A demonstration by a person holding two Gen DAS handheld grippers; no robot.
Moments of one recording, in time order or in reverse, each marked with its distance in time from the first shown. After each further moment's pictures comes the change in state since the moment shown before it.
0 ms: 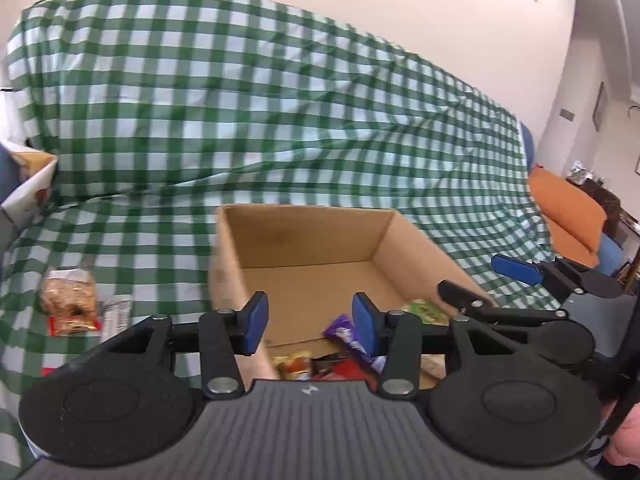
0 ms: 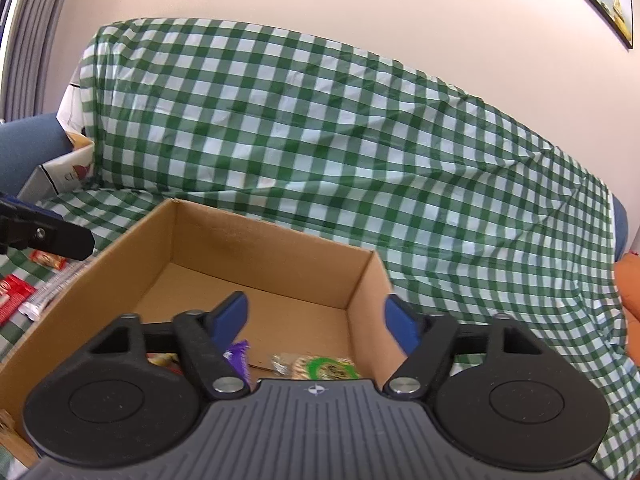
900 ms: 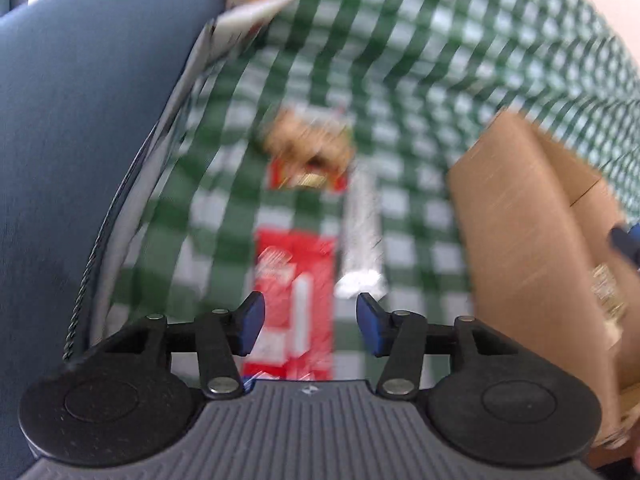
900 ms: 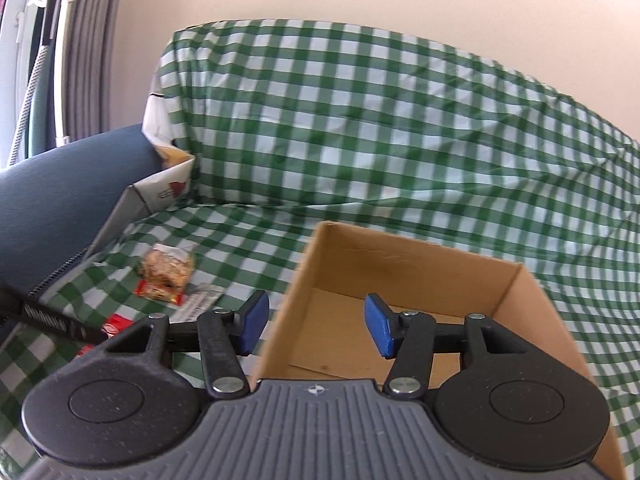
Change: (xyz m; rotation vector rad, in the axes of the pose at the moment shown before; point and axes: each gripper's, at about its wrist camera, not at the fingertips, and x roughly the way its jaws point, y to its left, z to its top) left arm -0.003 0.188 -0.056 -0.288 0.353 0.338; right arm 0.009 0.121 0.038 0.039 0.022 0.208
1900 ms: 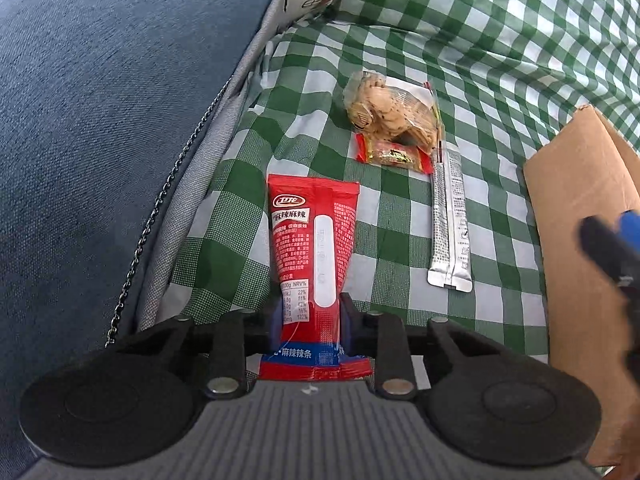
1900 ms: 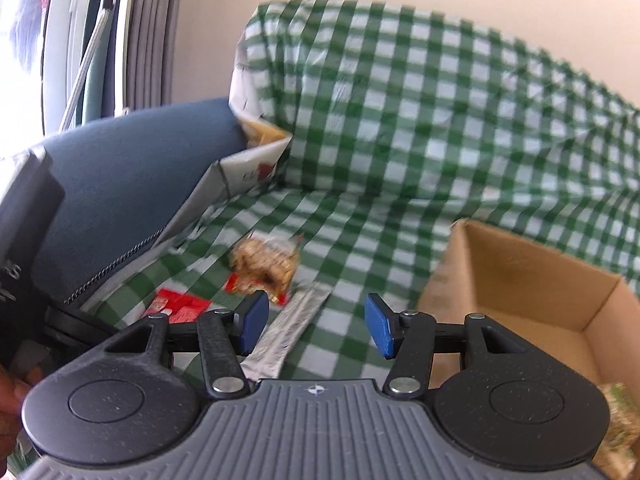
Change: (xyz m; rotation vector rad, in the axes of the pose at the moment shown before) left arm 0.019 0.031 -0.002 -0.088 0.040 0.108; right arm 0.042 0.099 -0.002 -0.068 0.043 0.133
